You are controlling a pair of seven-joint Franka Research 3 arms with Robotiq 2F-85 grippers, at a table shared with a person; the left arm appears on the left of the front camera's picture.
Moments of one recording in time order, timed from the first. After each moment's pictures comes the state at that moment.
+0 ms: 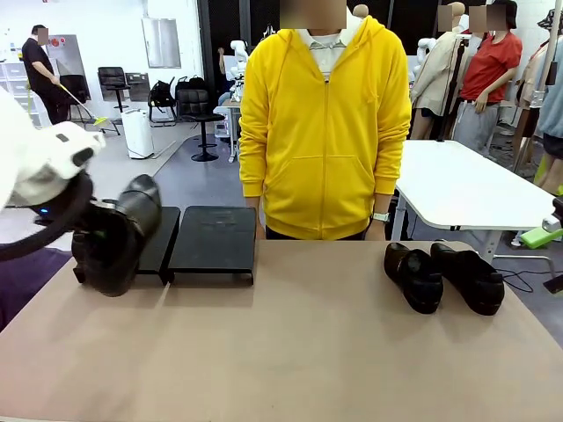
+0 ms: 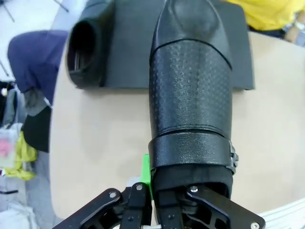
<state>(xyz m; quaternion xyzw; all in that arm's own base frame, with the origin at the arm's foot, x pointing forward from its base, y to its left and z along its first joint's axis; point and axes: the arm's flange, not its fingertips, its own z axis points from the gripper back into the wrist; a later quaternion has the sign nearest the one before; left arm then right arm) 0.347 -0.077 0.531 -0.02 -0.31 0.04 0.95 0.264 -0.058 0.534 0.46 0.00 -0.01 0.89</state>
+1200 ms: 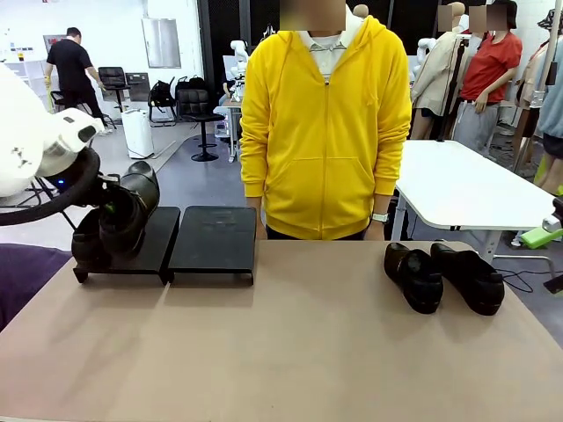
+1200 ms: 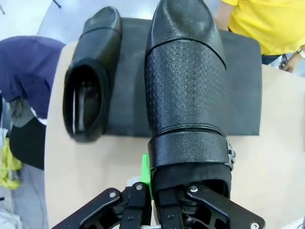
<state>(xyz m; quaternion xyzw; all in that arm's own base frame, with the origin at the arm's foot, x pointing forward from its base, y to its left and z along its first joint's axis) 0.471 -0.039 0.524 -0.07 -0.30 0.05 0.95 0.264 -0.058 0.534 0.46 0.00 -0.01 0.89</state>
